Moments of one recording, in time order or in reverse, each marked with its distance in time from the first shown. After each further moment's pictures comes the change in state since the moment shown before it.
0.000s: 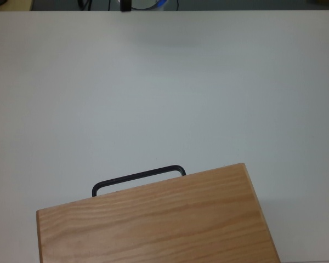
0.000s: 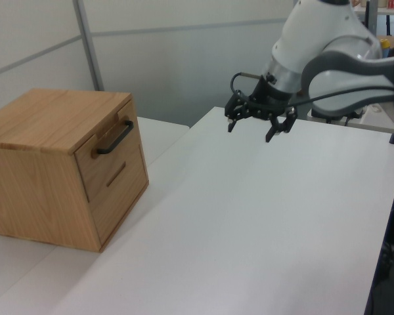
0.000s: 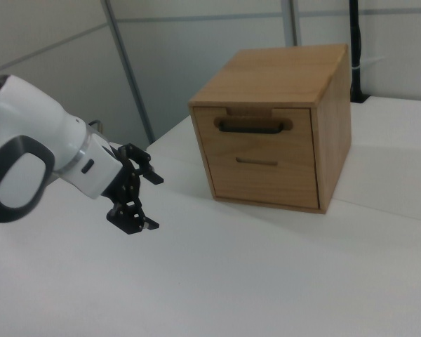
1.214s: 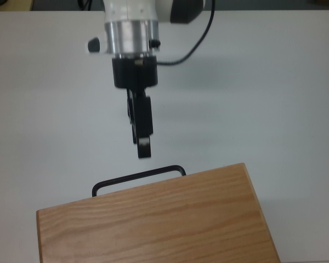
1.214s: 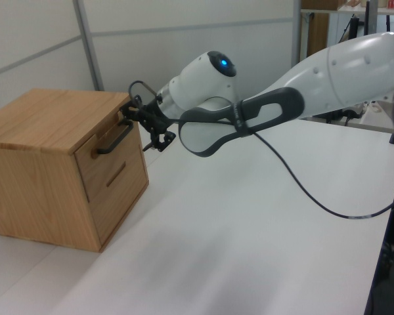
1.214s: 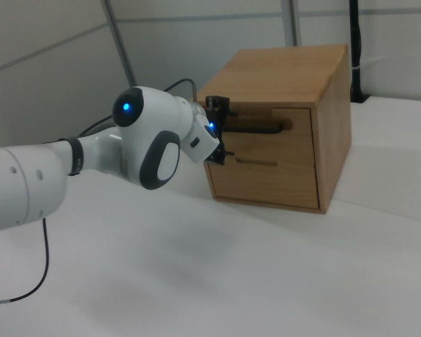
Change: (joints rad) arm 0.007 0.820 0.068 0.608 0.124 0.601 0.262
